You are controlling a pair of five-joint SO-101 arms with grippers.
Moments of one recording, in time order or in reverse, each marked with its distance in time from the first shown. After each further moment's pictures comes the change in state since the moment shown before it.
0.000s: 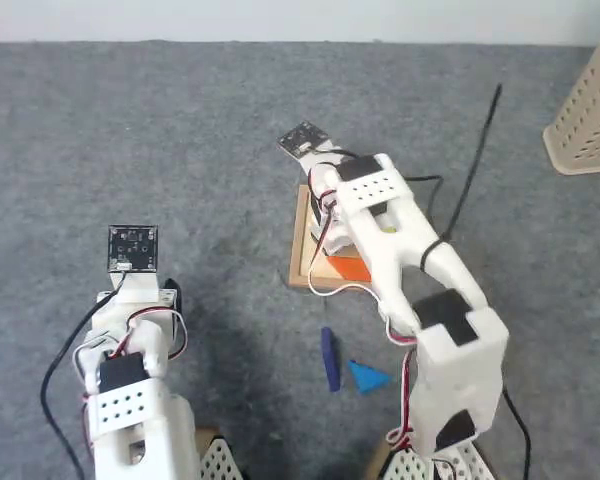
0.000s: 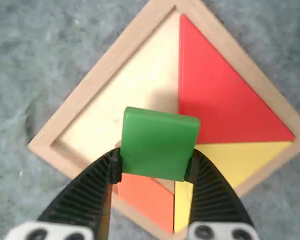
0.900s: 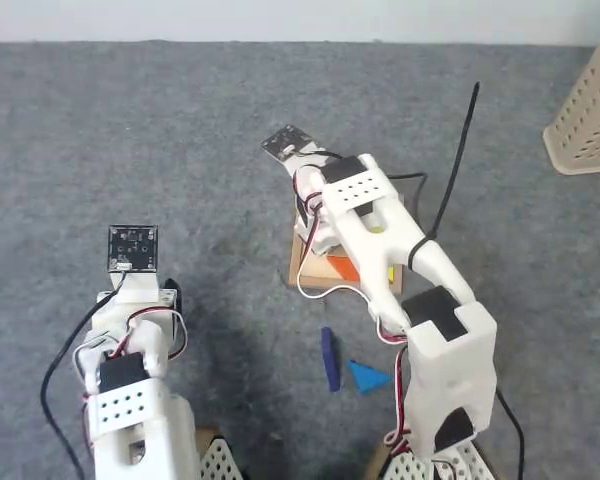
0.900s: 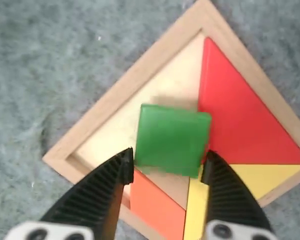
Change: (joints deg) left arm 0.0 0.0 0.0 0.0 0.0; right arm -2.7 1.9 -2.5 0.0 0.0
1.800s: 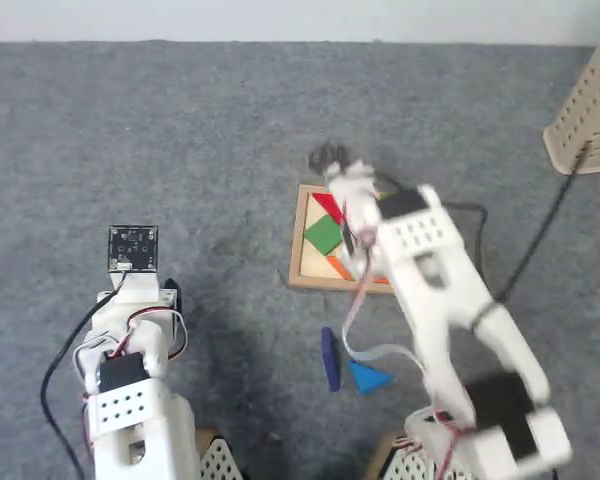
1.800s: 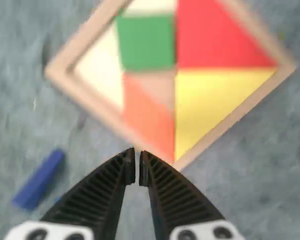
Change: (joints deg) left arm 0.1 0.0 0.0 0.0 0.0; right arm 5.5 -35.3 33.1 1.0 4.0
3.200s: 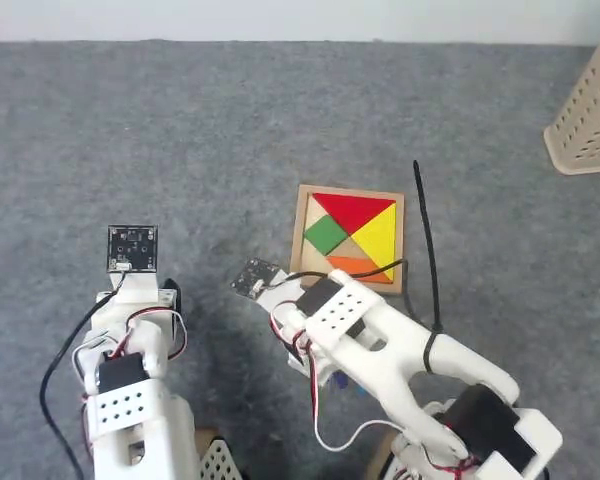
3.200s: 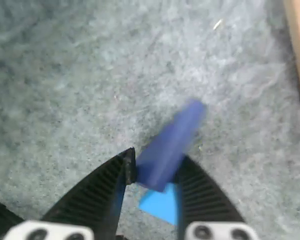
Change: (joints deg) left arm 0.0 0.0 0.0 0.0 0.0; right arm -25.3 1.3 14.9 -3.3 -9.8
